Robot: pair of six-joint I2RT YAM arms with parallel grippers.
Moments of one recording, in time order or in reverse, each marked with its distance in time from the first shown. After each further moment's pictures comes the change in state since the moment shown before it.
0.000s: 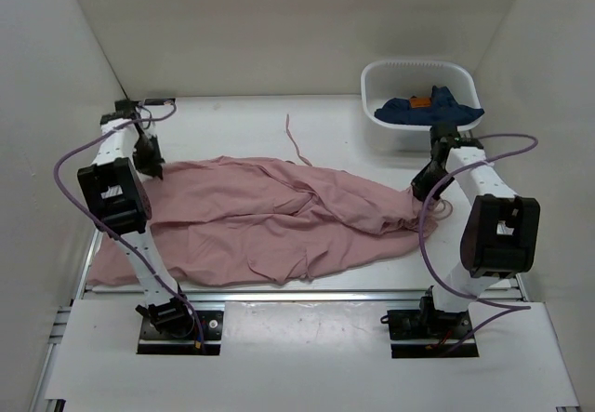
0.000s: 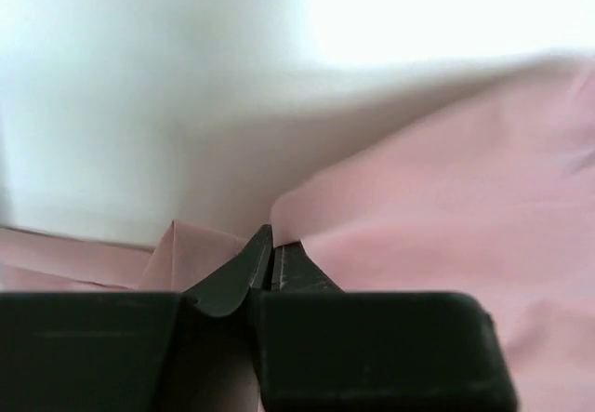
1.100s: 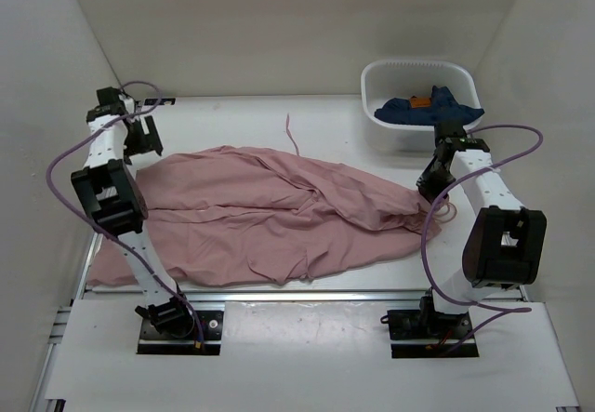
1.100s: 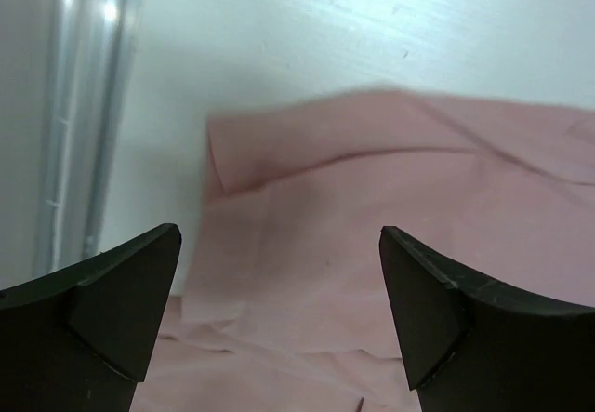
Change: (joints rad) left arm 0.056 -0.053 0.125 0.153 -0.037 0.000; right arm 0.000 -0.076 0.029 -0.011 0.062 -0.153
